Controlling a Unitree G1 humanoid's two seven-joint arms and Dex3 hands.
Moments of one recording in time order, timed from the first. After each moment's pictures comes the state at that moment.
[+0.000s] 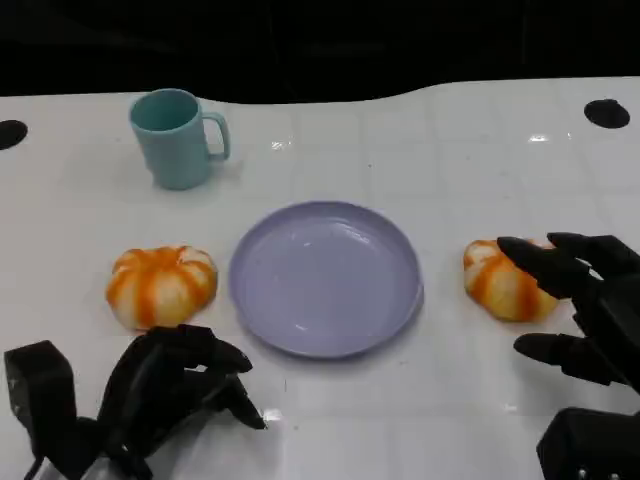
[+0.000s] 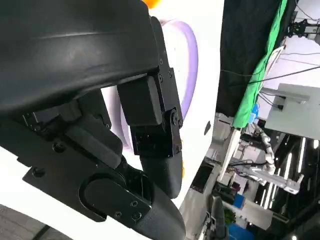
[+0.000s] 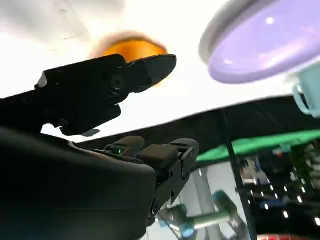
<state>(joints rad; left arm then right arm) -0.26 -0.01 0.19 0.82 -0.36 -0.30 -0.74 -0.11 -0.40 0.15 0.18 -0.76 -0.34 -0.21</state>
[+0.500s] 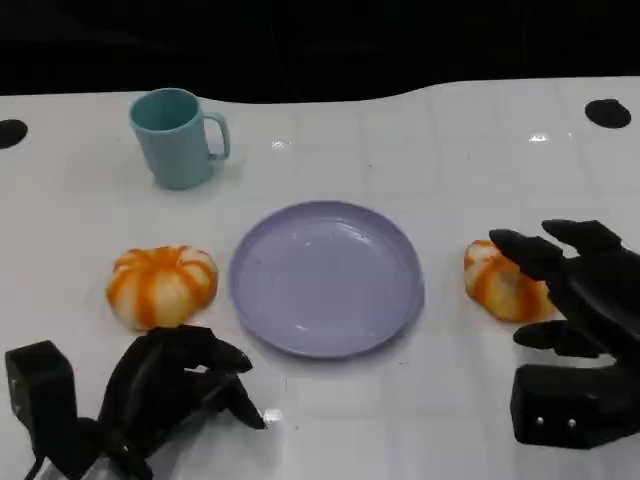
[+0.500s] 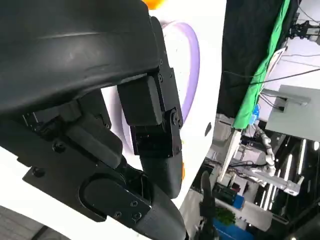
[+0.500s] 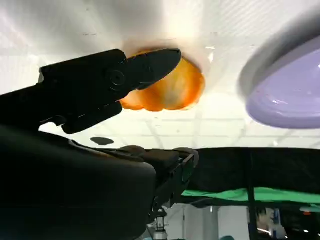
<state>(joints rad) -0.26 -0.01 0.20 0.83 -0.36 -0.30 -0.74 -0.33 -0.41 0.30 0.43 -0.85 -0.21 -0.17</state>
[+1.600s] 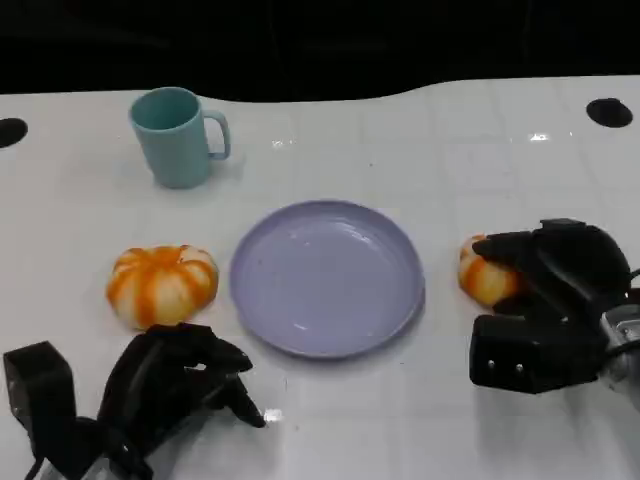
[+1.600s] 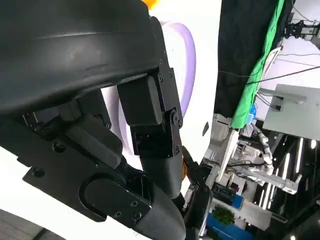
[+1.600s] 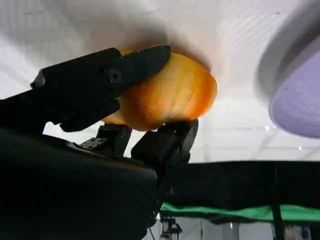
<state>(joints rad) -0.26 -0.01 0.19 0.81 -0.36 -0.31 -0.74 -0.71 -0.26 0.51 1.16 -0.79 -0.34 -0.53</state>
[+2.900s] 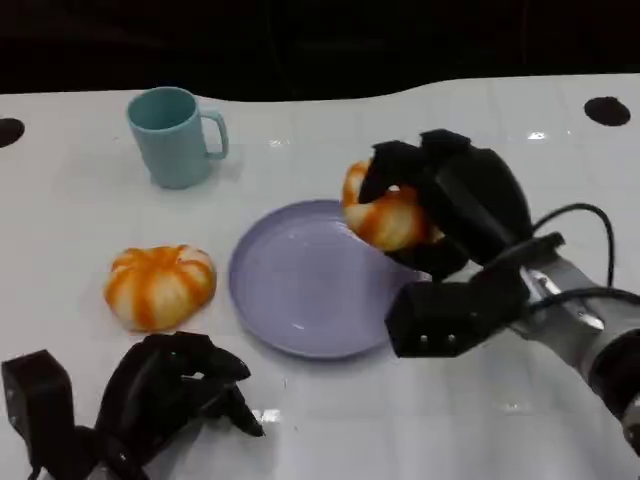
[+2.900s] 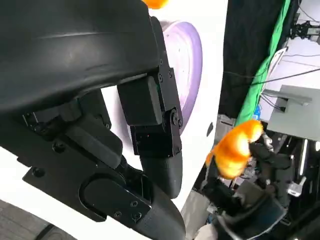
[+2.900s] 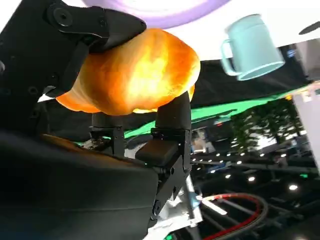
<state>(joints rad) -0.23 -0.01 0.19 0.79 -0.36 -0.31 -0.73 -0.83 -0.12 0.50 1.03 -0.75 -0.54 -0.59</state>
